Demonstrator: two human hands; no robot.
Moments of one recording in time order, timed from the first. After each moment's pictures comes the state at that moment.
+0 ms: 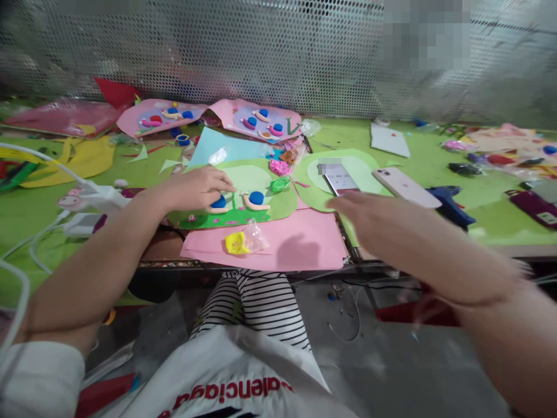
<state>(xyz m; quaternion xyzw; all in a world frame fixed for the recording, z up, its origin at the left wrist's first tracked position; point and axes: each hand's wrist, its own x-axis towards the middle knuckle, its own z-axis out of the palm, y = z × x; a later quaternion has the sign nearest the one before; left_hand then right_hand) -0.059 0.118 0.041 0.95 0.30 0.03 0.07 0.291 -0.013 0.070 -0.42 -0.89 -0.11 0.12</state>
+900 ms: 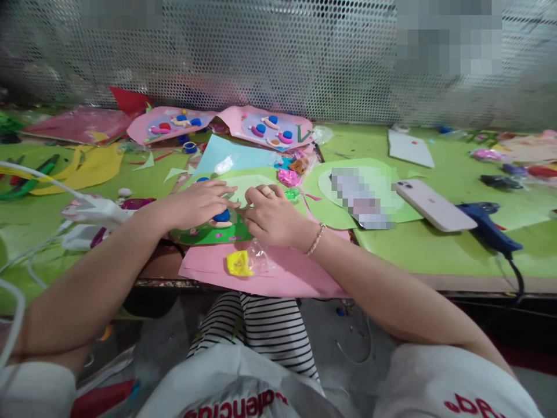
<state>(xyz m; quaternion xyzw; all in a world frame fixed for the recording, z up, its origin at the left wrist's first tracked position) -0.060 0.112 0.041 0.94 0.33 -0.07 -0.02 0.150 0.073 0.027 -0.35 -0.93 -0.06 0.07</state>
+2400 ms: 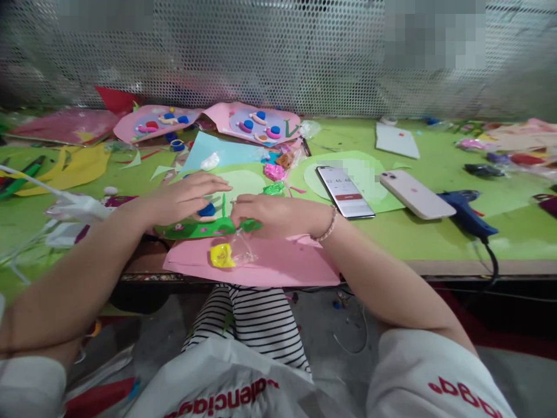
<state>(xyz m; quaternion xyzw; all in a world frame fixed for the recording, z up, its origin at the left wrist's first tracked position) -0.055 0.102 0.052 0.94 0.33 0.05 0.09 0.183 0.068 0.062 -0.21 -0.95 0.22 0.05</state>
